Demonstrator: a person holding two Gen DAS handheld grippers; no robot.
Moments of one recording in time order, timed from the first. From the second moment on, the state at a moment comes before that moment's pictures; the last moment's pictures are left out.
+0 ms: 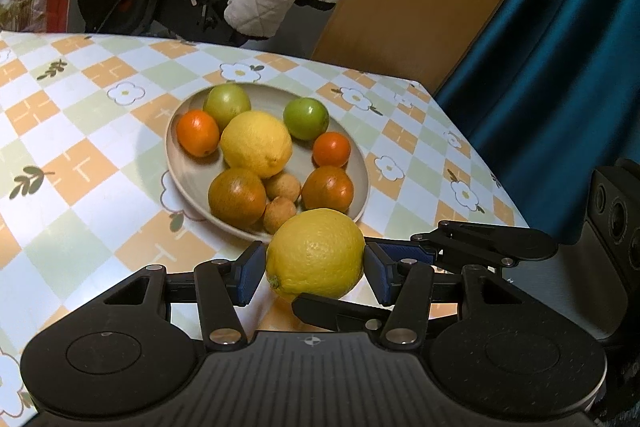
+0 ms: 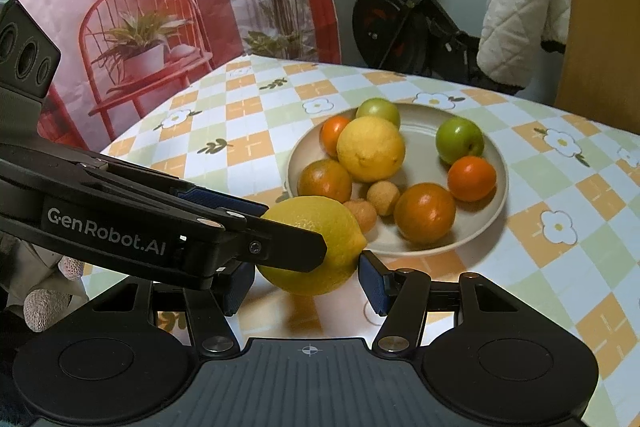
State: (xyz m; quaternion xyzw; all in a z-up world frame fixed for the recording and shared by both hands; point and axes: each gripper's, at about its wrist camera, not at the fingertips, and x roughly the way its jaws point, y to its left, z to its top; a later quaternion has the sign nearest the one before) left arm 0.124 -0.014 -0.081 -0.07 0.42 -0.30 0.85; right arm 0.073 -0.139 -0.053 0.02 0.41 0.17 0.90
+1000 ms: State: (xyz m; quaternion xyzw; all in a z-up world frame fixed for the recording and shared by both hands) left arm 0.208 -0.080 -0.057 -0.03 0.40 -0.30 0.86; right arm 0.153 -0.195 -0.036 -0.01 0.37 0.13 0.92
